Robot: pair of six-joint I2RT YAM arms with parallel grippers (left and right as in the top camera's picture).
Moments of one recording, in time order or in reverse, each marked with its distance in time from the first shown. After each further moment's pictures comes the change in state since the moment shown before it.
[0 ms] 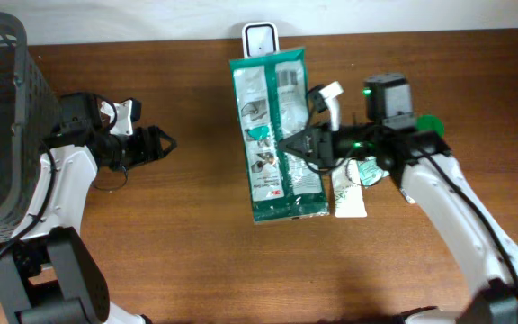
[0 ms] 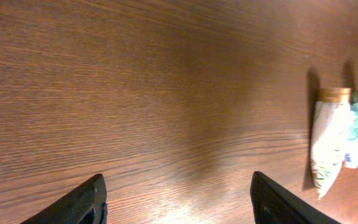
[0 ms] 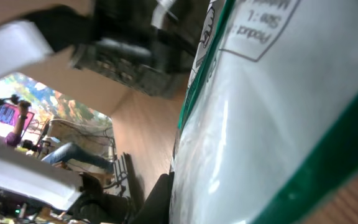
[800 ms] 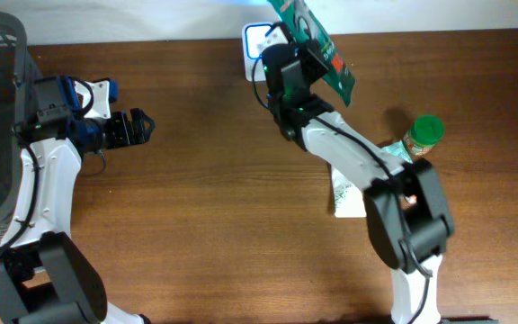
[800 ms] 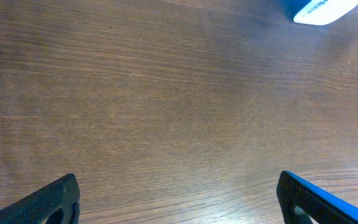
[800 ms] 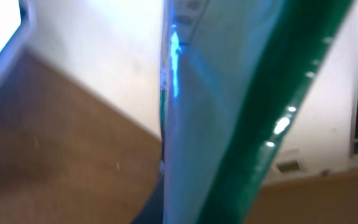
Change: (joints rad) left arm 0.052 -0.002 0.115 0.026 -0.169 0.104; right arm 0.286 0.630 0.428 0.570 1.996 -0.861
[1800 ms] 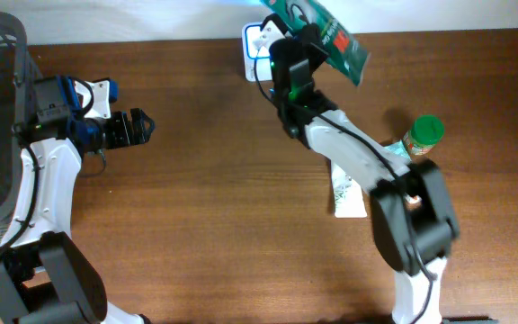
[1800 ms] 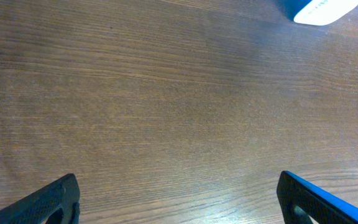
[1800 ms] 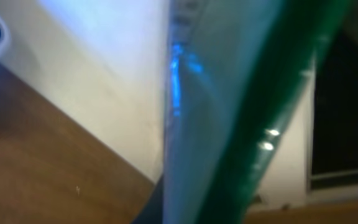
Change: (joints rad) left arm 0.000 0.000 0.000 -0.001 0.000 0.000; right arm -0.016 -0.056 0.003 0.109 -0.089 -0.219
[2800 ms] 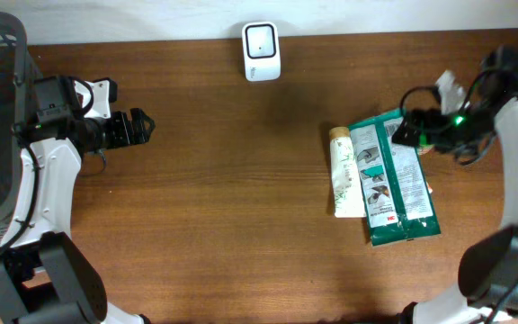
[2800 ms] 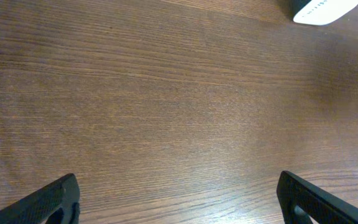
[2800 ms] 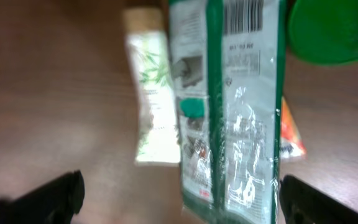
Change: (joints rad) left arm 0.000 0.000 0.001 0.000 -0.001 0.000; right arm -0.735 -0.313 0.160 -1.666 -1.189 0.772
